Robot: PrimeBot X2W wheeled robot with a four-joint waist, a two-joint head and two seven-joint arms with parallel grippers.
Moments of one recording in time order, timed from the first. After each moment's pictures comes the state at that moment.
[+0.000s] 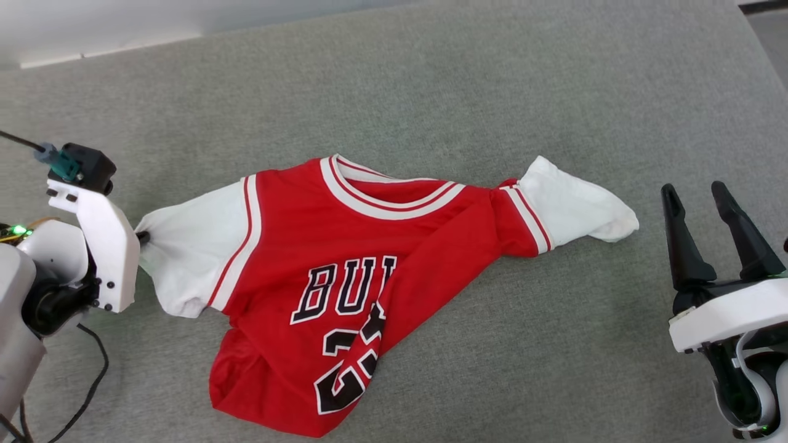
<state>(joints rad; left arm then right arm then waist) -0.70 0.78 -0.61 0.44 -0.84 -0.13 0.65 -0.18 -0.16 -0.06 -0.07 0.34 0.13 0.04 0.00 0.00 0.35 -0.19</state>
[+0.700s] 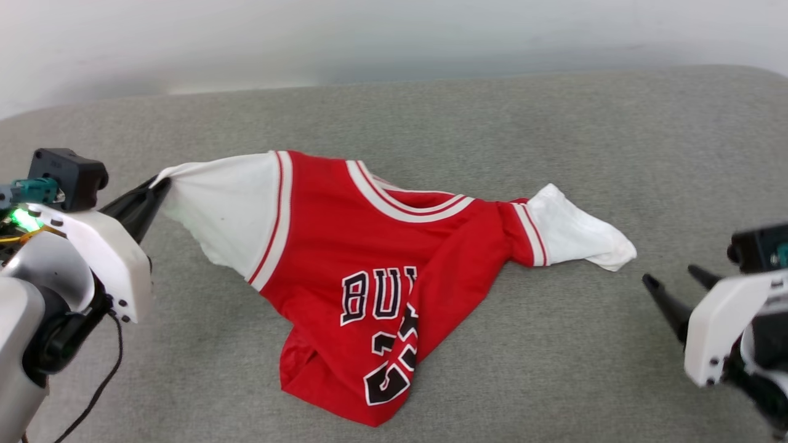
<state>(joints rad) -0.54 0.84 -0.53 0.11 -0.78 -0.05 0.21 -0.14 -0.32 0.01 -0.06 0.37 0.13 0.63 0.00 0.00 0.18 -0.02</state>
